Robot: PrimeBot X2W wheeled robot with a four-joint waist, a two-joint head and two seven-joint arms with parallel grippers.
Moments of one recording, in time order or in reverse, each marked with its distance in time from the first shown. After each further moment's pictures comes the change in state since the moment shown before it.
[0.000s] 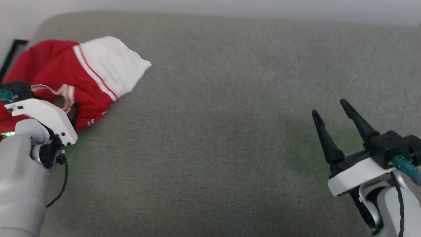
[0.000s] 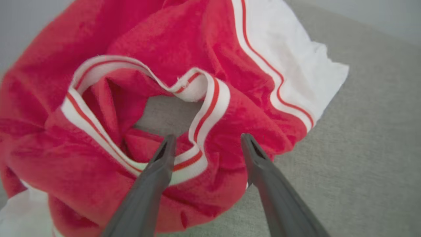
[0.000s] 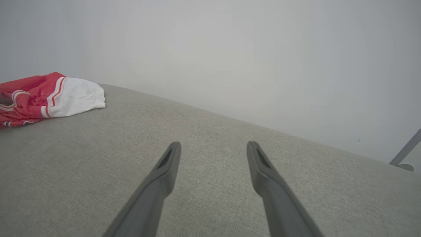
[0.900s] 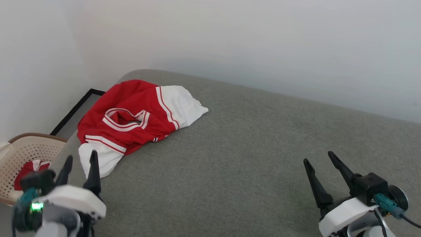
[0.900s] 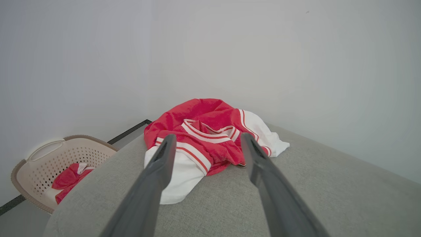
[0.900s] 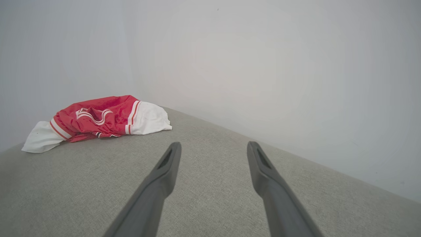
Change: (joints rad) left arm 0.636 -0.173 0.187 -0.626 0.145 0.072 -0.304; right arm 0.145 0.048 0.015 0.154 0.039 0.000 -0.067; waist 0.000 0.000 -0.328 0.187
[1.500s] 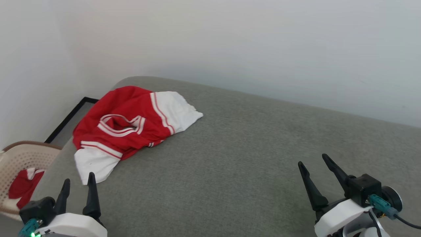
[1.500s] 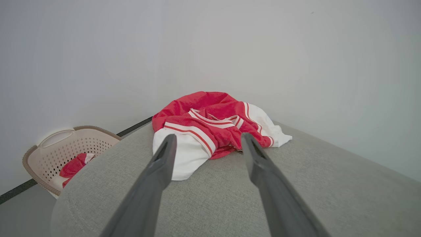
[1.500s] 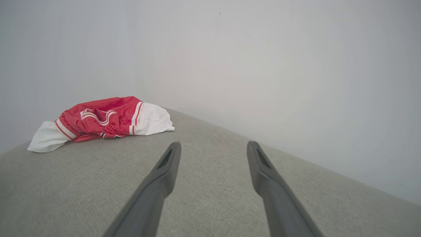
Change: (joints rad) left arm 0.118 -0.033 0.028 -0.039 0.023 0.016 -0.073; right arm 0.000 0.002 0.024 0.001 0.006 0.000 0.012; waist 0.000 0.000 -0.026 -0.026
